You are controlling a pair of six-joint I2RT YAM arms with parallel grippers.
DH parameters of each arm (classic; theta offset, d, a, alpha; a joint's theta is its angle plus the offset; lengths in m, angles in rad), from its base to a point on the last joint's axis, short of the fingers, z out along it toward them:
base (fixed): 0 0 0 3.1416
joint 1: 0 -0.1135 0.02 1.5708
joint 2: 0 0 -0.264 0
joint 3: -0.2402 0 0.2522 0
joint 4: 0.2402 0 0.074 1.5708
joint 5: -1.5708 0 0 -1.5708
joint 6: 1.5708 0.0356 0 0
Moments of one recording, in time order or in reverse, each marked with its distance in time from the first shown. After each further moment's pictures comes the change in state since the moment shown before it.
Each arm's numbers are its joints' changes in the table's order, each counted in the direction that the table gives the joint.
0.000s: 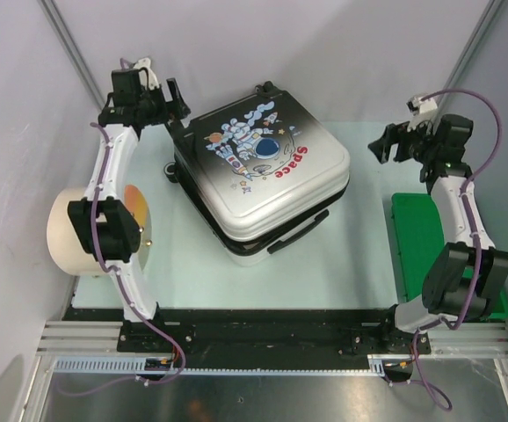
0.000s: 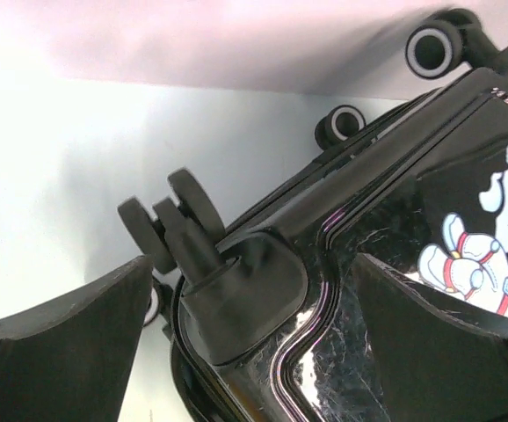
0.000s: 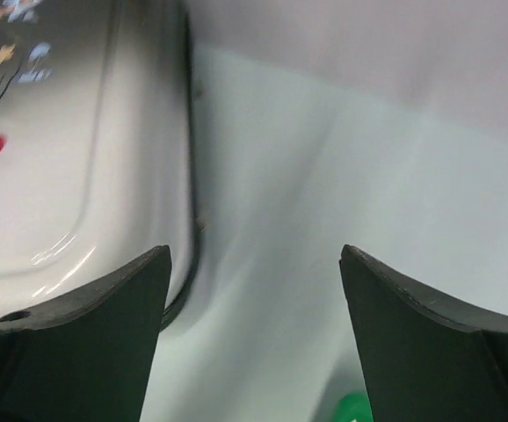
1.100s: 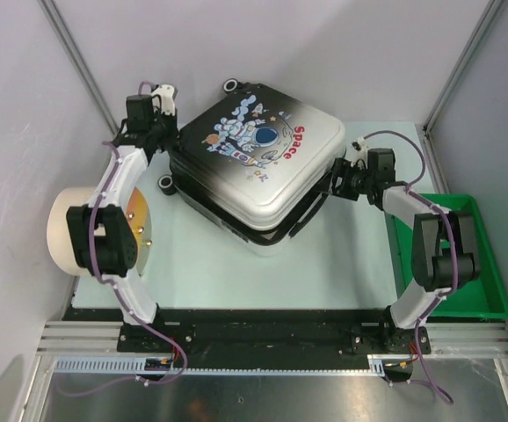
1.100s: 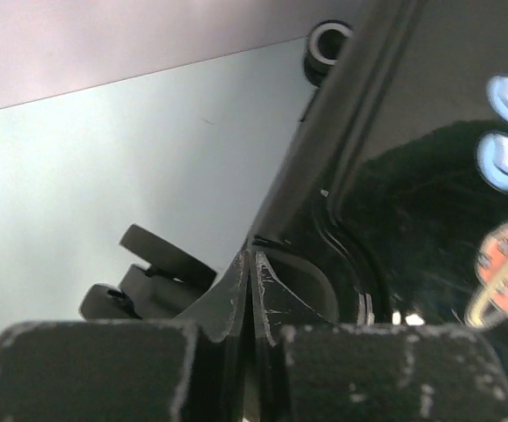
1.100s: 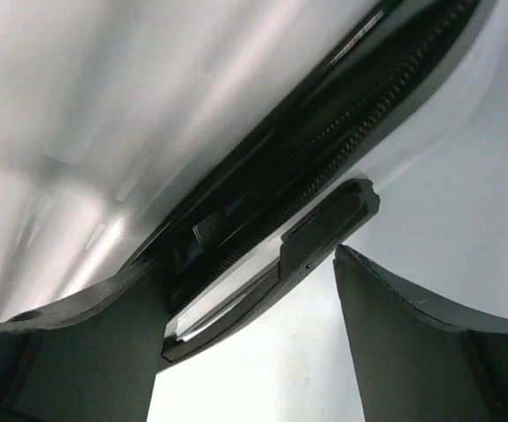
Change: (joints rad) left arm 0.053 -0.108 0.351 -0.256 0.062 0.349; right arm -0.312 0.155 0.282 -0.041 -0.118 0.589
